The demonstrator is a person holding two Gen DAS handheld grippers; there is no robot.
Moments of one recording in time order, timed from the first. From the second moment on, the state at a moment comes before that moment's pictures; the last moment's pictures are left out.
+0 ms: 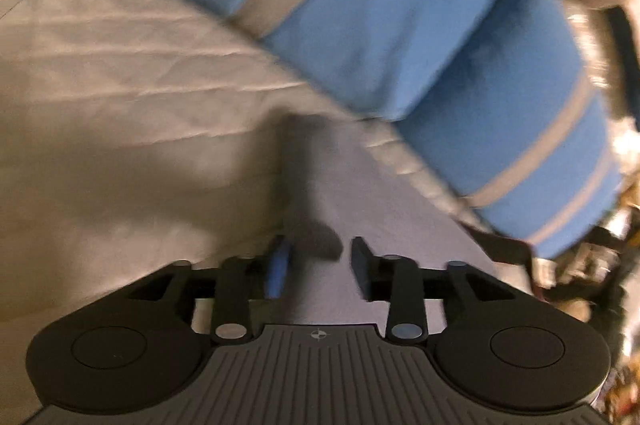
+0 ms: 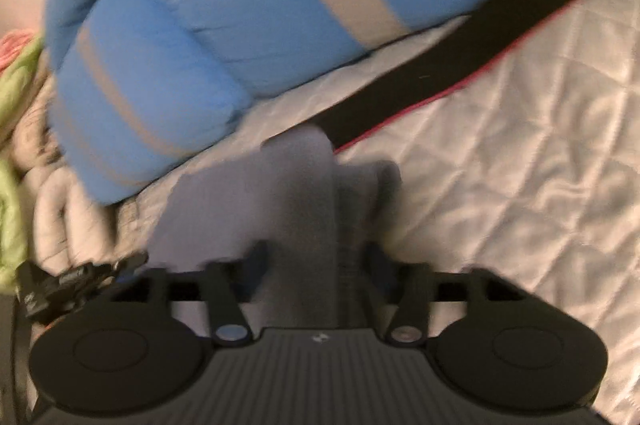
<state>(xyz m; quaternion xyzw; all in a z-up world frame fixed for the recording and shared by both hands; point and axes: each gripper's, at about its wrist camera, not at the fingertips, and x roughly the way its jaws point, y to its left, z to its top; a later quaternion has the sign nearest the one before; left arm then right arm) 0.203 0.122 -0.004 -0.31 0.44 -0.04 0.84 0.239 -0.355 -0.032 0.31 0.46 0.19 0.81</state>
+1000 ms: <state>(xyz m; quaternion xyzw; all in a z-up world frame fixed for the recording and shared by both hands) 0.134 0.144 -0.047 -0.48 0.45 -0.08 0.75 0.160 -0.375 -0.070 0.45 0.45 0.19 0.75</state>
